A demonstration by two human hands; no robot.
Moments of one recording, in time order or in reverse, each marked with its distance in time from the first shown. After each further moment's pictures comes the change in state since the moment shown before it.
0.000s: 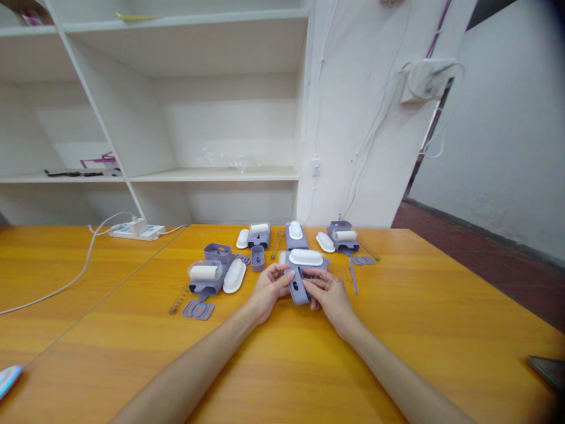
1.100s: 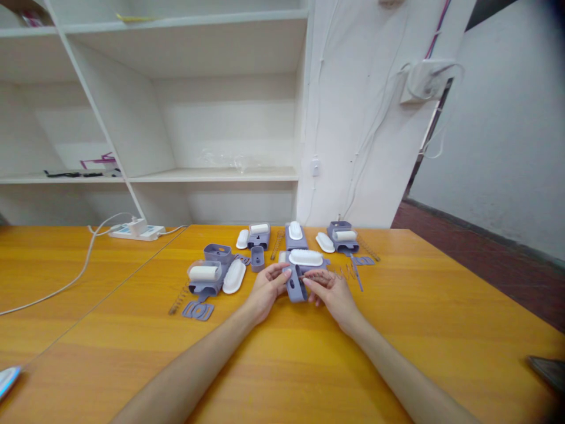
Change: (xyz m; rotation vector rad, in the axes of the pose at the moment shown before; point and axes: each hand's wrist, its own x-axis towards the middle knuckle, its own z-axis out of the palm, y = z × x) left_hand 0.003 0.001 -0.002 -0.036 0.034 -0.017; right_hand 0.001 -0.010 -0.006 -0.037 -0.035 -0.042
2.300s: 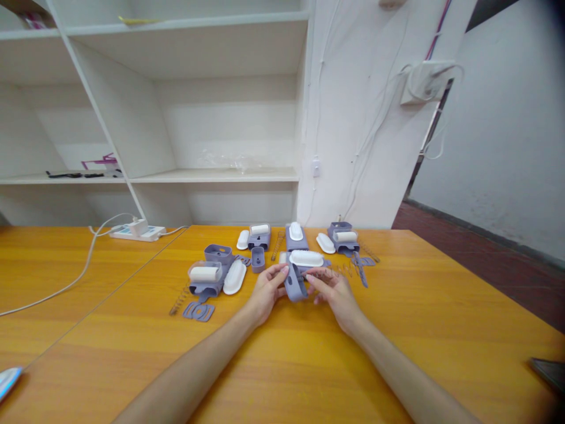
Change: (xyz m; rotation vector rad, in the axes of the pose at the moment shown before) left_hand 0.000 0.001 0.001 0.013 -0.001 -0.008; right_hand 0.000 -0.008 -0.002 0.106 -0.020 -0.009
